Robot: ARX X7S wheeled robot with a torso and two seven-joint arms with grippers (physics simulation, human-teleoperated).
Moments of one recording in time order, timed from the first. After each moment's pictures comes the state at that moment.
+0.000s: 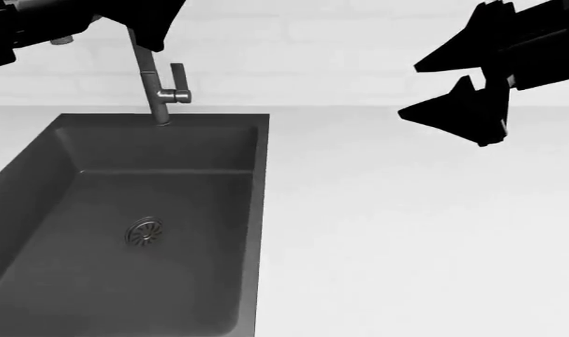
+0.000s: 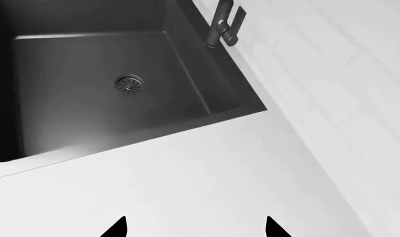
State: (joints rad) left arm -1.57 -0.58 0.37 -0.13 -0.90 -1.22 0.20; right arm 1.80 0.74 -1.04 0.35 0.60 0.86 -1.20
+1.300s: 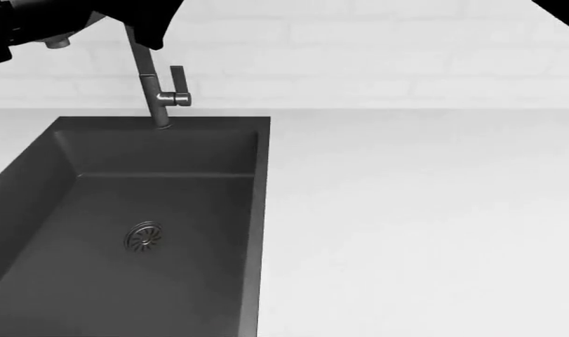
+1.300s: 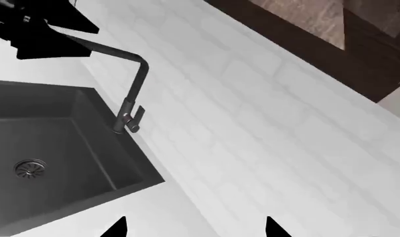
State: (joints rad) left arm -1.58 -0.59 0.38 -0.12 -0.92 -1.22 0.19; right arm 1.84 1.05 -0.71 0.02 0.83 0.96 -0.87
